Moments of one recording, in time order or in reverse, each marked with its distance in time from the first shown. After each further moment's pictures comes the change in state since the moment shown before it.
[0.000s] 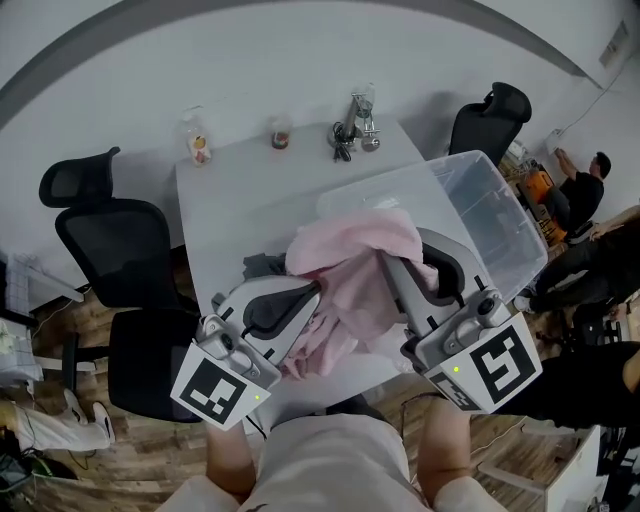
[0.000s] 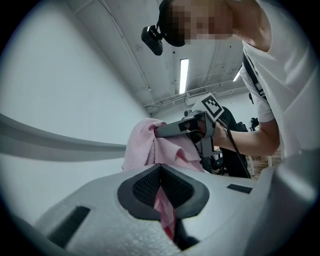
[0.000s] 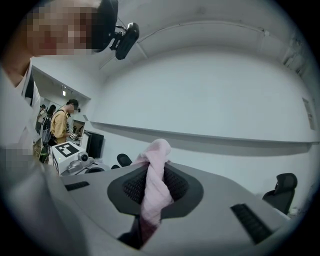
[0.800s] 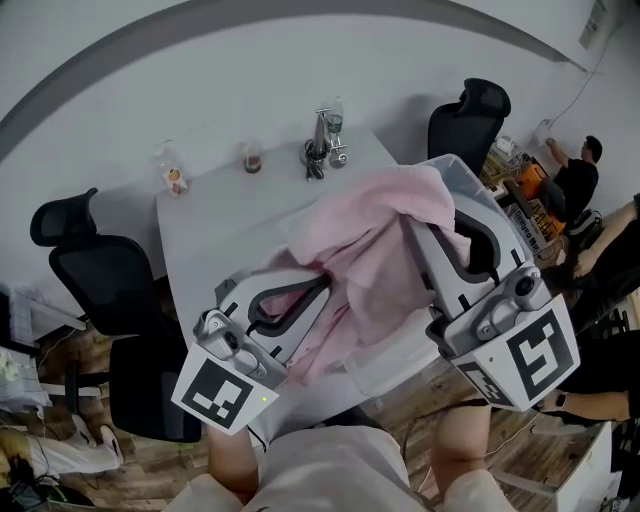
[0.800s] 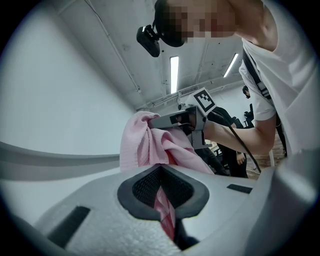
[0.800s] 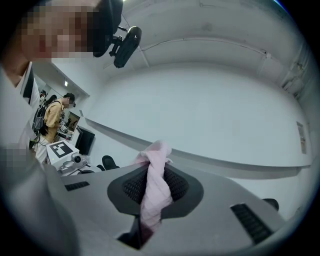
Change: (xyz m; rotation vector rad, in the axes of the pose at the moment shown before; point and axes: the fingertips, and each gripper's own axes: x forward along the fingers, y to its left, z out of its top) left arm 0.109 -0.013 0.047 0.104 -0.036 -0.051; right arm -0.055 -0.112 0.051 -0.129 -0.080 -0.091
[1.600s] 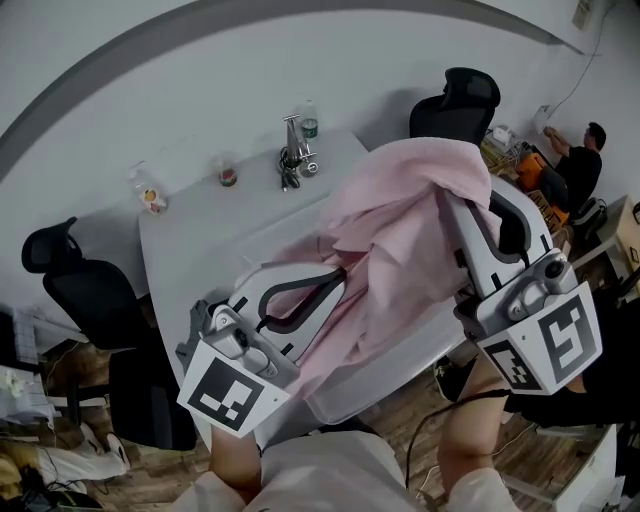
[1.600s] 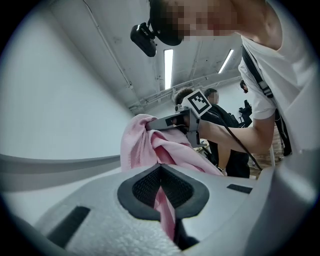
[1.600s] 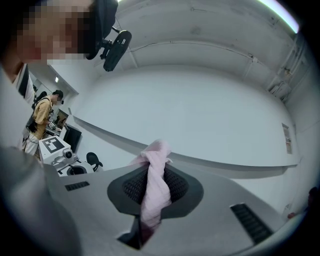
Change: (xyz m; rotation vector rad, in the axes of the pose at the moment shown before) left arm 0.131 -0.006 0.014 0.039 0.011 -0.059; right arm -0.044 -0.148 -0.027 0.013 0.000 -0.118
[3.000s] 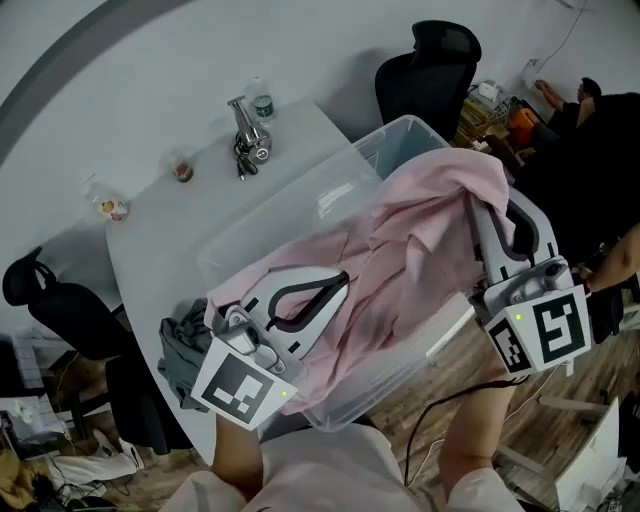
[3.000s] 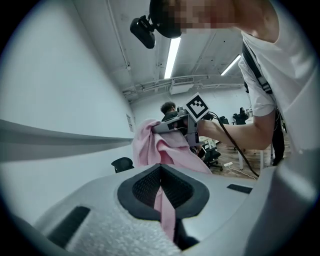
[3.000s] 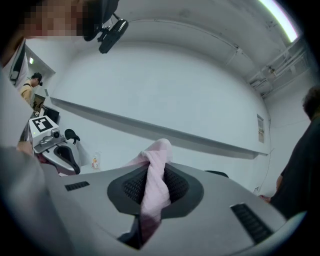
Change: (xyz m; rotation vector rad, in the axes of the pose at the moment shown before) left arm 0.127 -0.040 -0.070 -0.120 0.081 -0.140; right arm -0.058 -0.145 -0.143 0.027 0.228 -0.229
